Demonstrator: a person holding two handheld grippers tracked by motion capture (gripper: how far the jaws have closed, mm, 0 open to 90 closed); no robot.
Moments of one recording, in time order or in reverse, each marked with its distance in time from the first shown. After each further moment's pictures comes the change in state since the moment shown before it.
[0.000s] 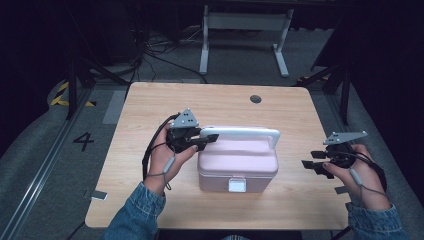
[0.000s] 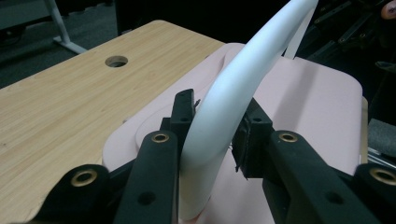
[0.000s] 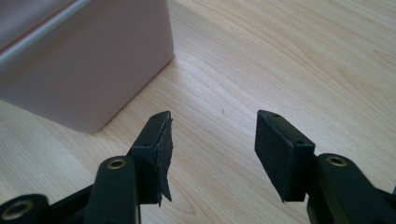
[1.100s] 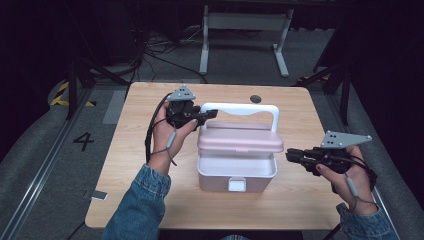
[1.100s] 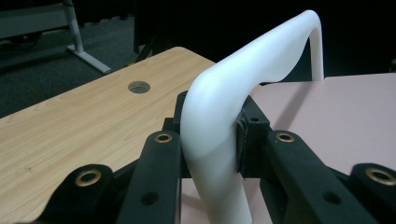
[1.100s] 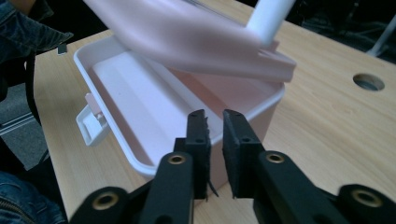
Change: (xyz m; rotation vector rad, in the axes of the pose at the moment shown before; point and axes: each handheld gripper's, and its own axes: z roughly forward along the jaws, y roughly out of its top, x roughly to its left) left arm 0.042 0.035 0.007 -0.067 0.029 -0.091; right arm 0.049 0.026 -0.016 -0.346 0.229 -0.137
